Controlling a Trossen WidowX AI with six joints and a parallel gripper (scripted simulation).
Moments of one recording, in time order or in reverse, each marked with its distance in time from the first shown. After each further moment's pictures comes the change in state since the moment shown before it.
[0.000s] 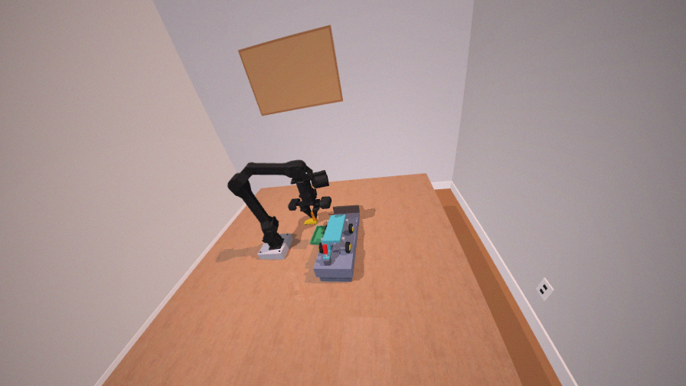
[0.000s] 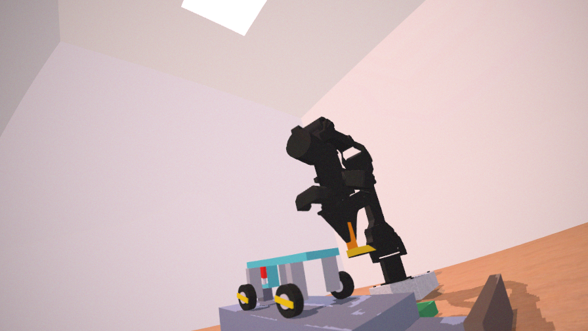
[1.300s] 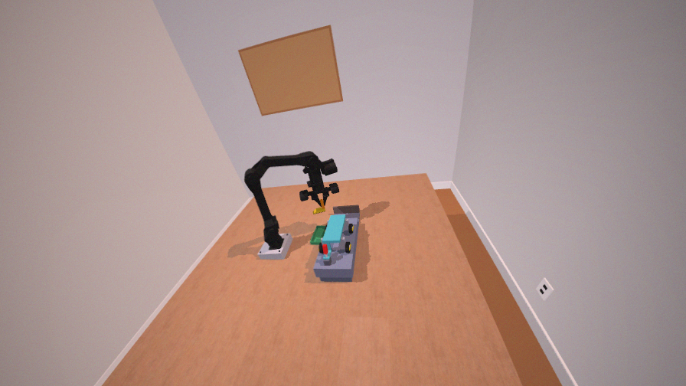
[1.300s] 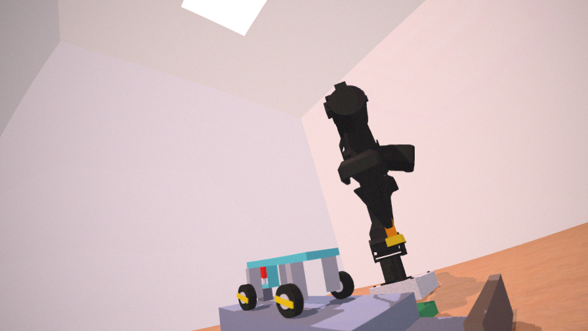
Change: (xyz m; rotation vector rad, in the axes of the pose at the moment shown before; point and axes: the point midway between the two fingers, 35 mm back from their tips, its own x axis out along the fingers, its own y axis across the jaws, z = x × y) arm 0.004 -0.019 0.096 -0.334 0.011 0.009
